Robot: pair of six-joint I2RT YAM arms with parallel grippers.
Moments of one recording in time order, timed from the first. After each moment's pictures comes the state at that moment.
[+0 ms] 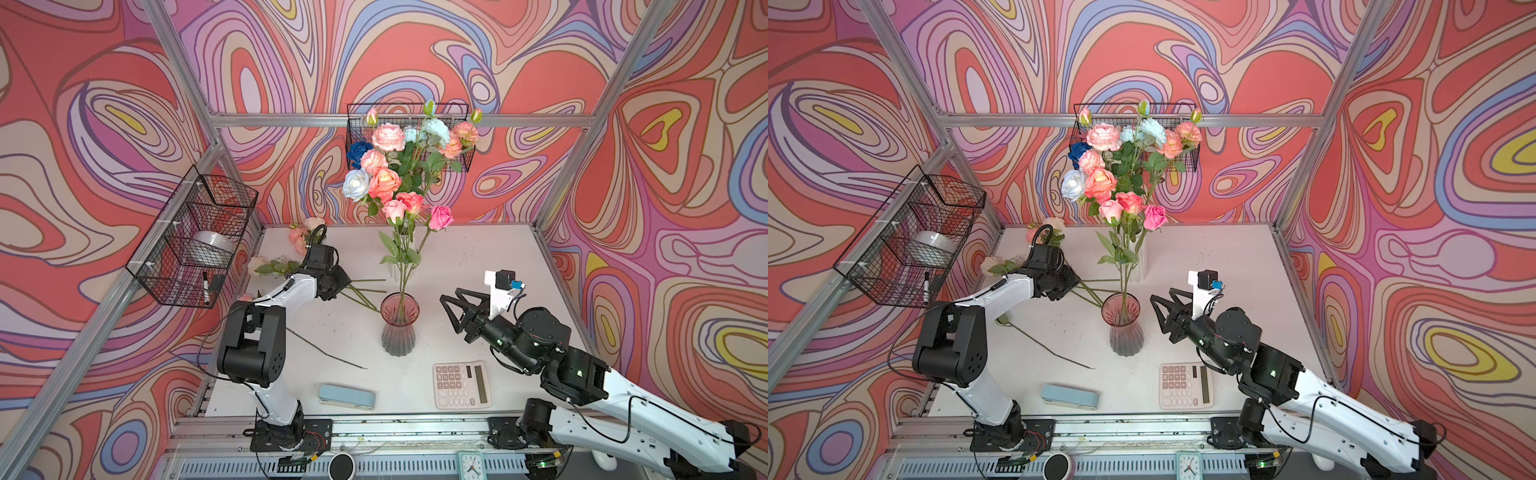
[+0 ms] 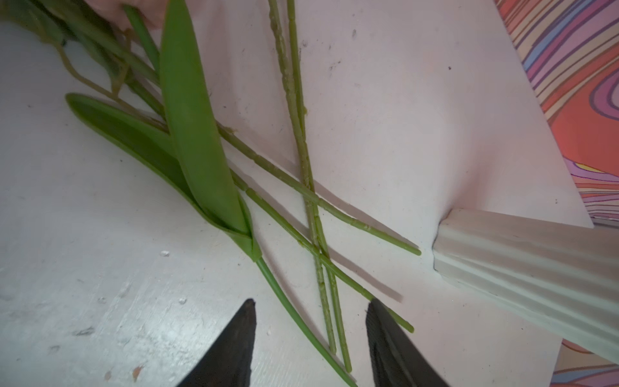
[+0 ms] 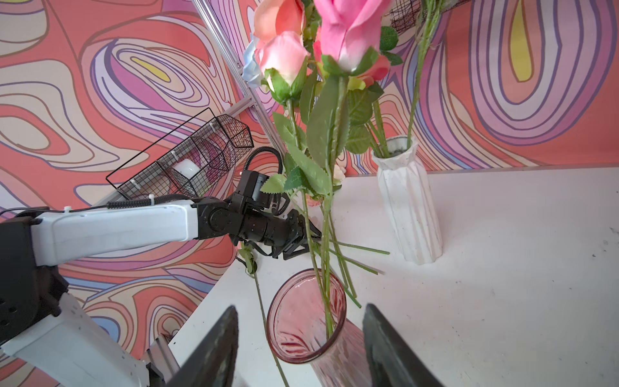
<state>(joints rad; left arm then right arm) -0.17 1.75 1.11 -0.37 0.11 -0.84 1.00 0.71 0.81 -0.17 0.31 0.49</state>
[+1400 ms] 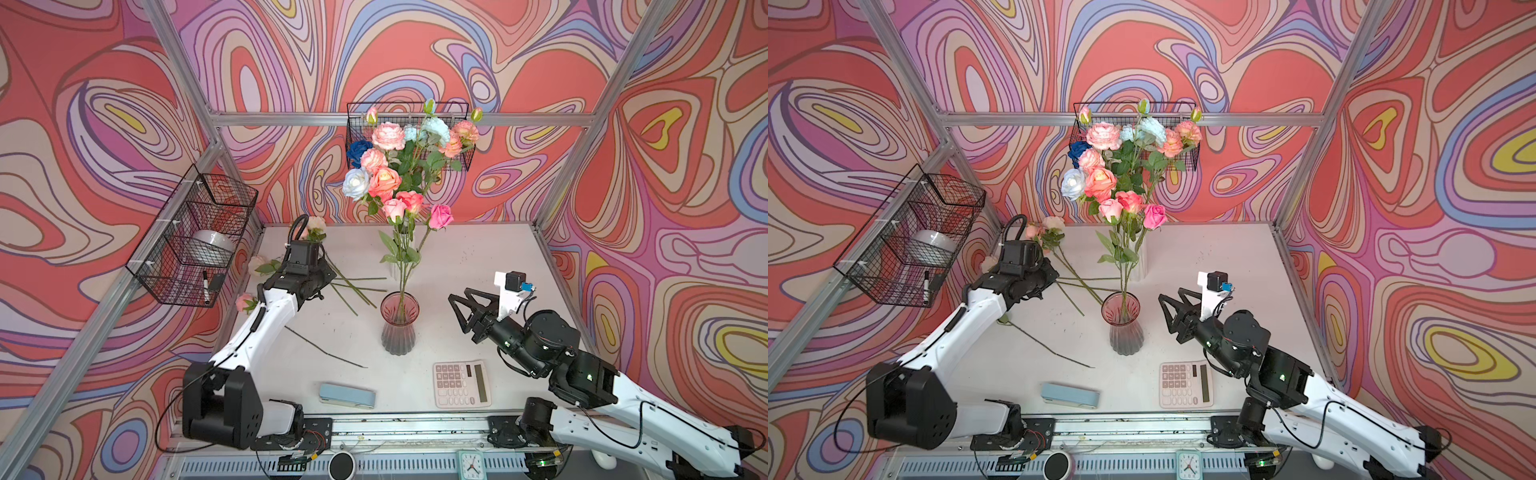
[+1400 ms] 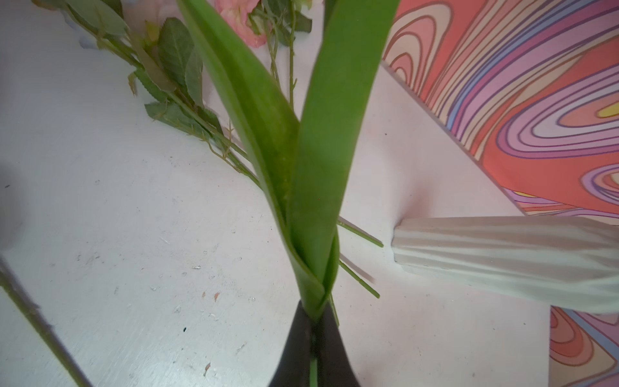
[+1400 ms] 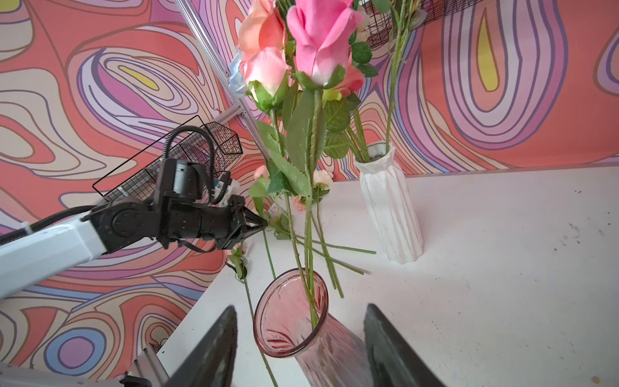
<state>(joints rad) -0.17 1.28 1.05 -0.52 -0.03 -0.79 1.00 0.66 0.81 -0.21 0.35 0.49</state>
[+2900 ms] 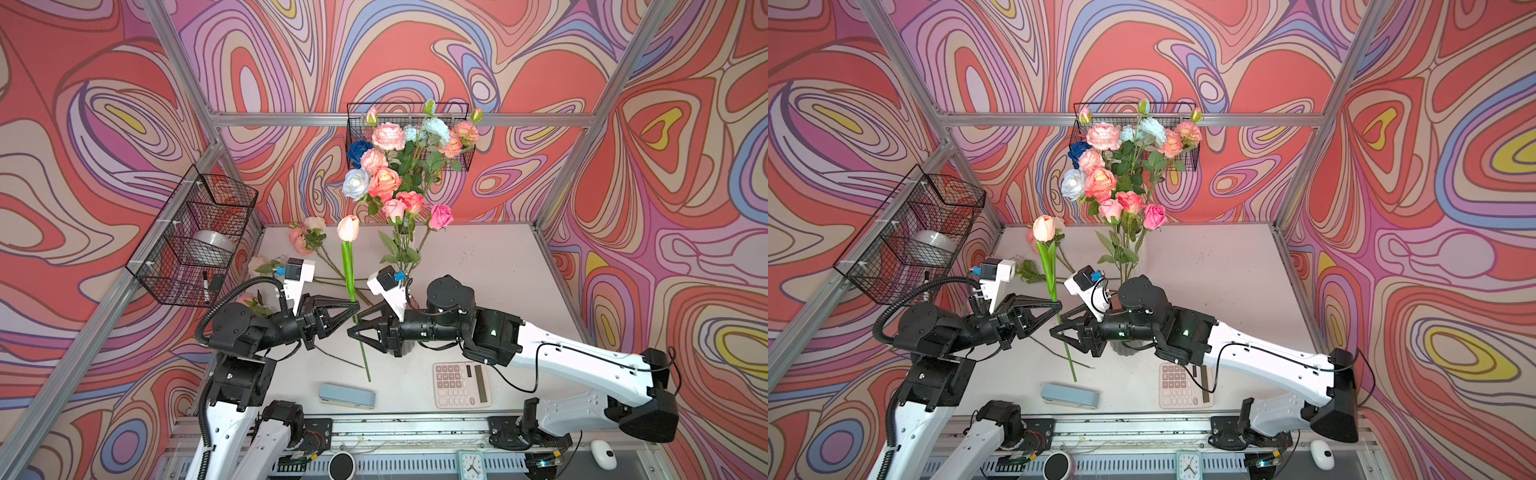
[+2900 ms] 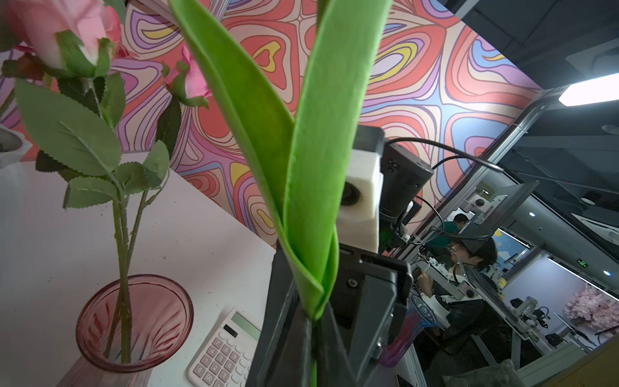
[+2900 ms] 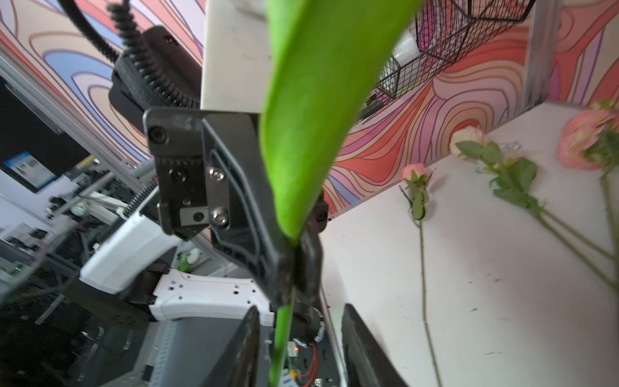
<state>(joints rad) -0.17 0.60 0.82 0.06 1.14 -0.86 1.16 1.35 1.30 -0.12 -0.33 0.41</state>
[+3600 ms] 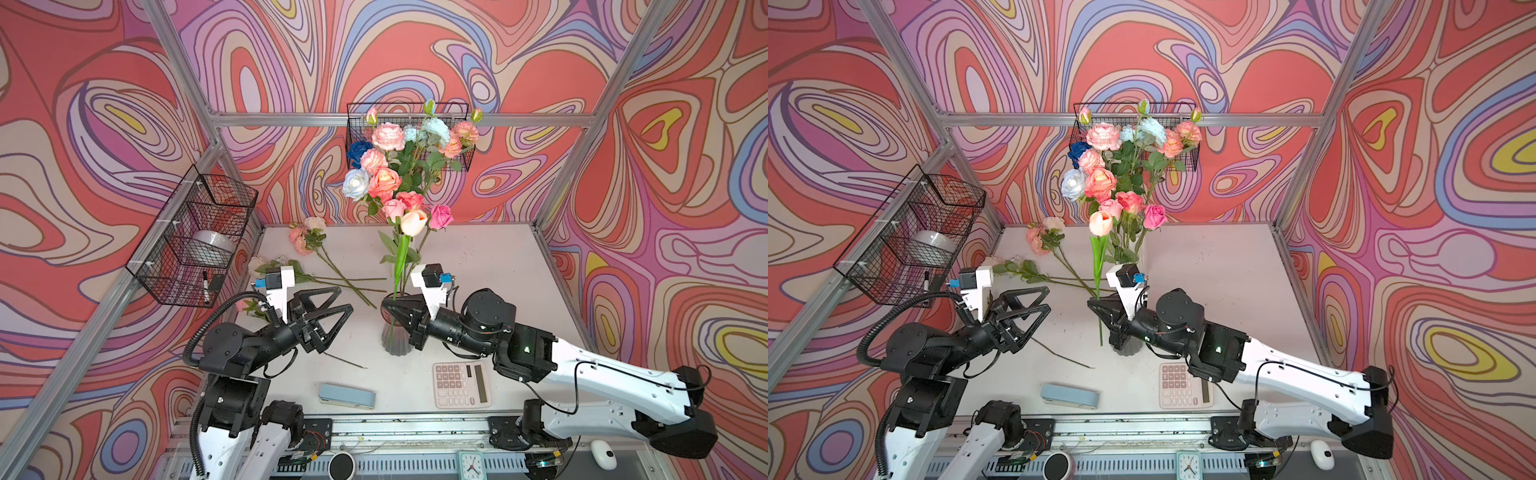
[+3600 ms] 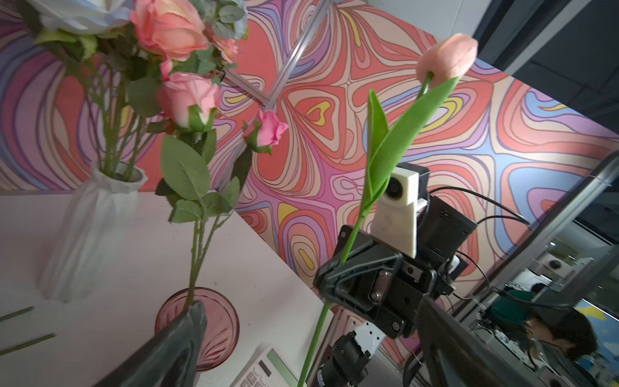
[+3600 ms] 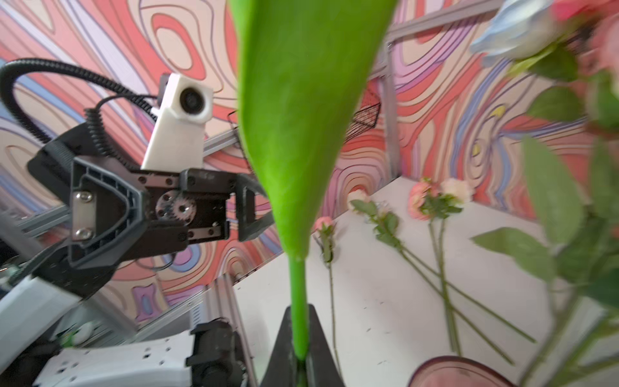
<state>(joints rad) -0.17 0.45 0.77 -0.13 0.77 -0.78 1.17 1.10 1.07 0.01 0.14 0.25</state>
